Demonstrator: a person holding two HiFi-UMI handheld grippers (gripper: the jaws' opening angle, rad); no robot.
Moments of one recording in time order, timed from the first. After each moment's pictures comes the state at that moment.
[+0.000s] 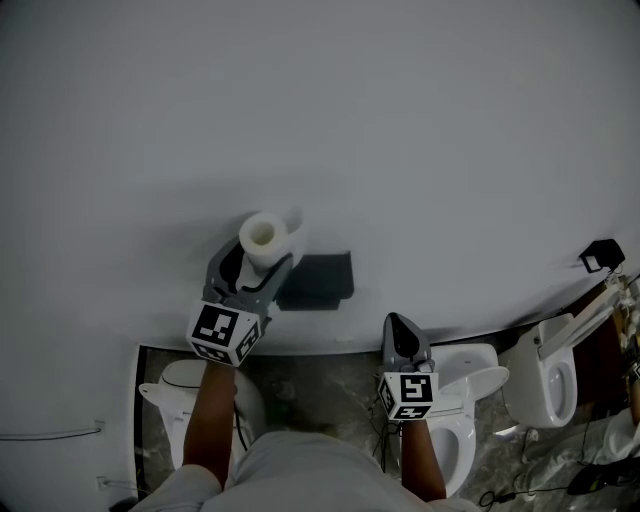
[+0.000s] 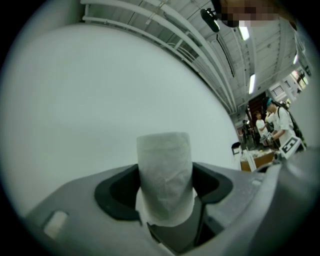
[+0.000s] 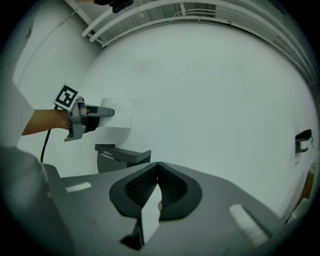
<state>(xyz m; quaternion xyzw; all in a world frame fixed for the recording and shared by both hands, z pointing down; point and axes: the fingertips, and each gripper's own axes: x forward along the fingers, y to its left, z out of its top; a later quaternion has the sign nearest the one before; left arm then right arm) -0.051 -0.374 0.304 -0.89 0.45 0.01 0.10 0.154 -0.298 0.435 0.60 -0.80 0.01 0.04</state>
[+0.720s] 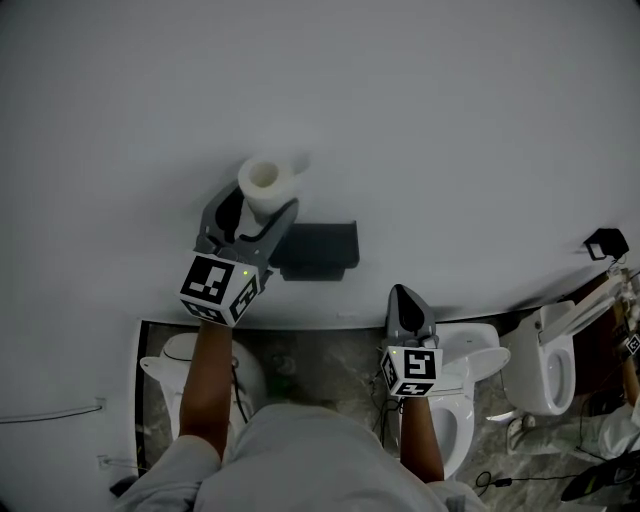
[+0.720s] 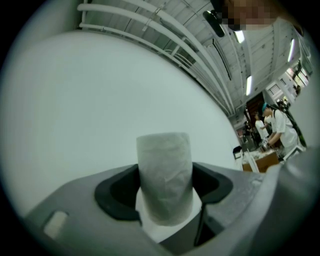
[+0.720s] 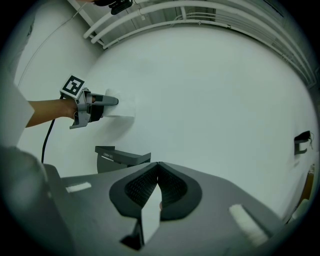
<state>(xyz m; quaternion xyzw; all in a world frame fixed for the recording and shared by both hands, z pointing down) -0.048 -0.367 0.250 -0.88 0.45 0.03 0.14 0.153 -0.292 0.430 0.61 -0.80 -0.01 0.03</state>
